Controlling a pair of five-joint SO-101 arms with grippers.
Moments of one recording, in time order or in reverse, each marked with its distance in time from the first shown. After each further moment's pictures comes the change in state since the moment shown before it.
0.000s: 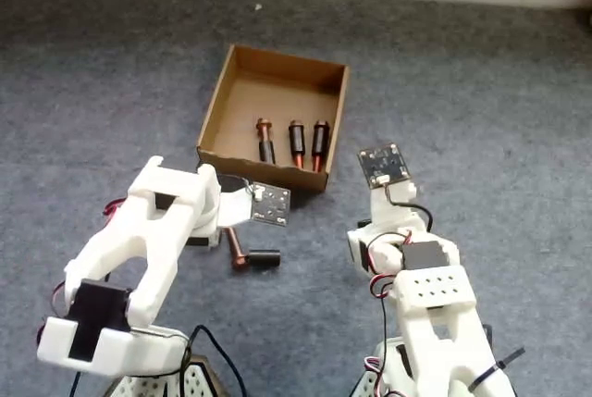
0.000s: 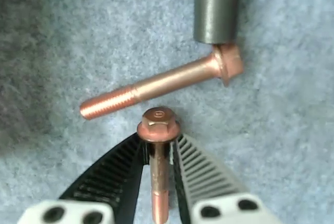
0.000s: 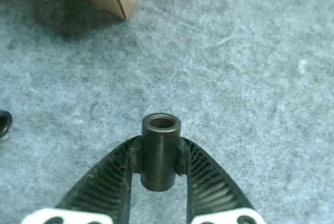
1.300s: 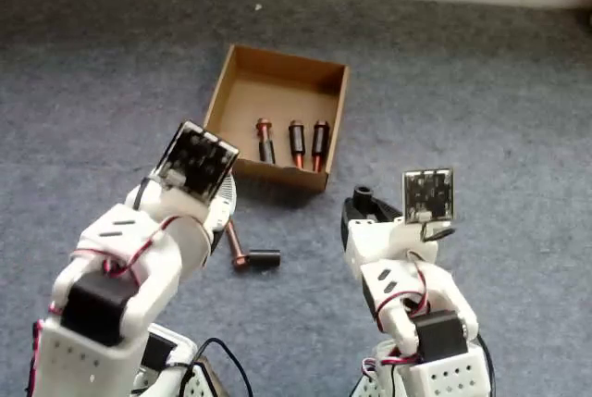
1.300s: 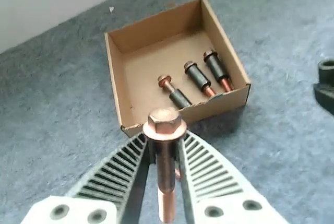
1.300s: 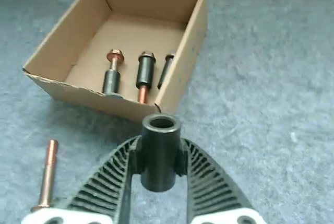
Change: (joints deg) left arm 12.7 -65.9 0.4 7.1 72.4; right arm -6.4 -45.0 9.7 1.5 -18.2
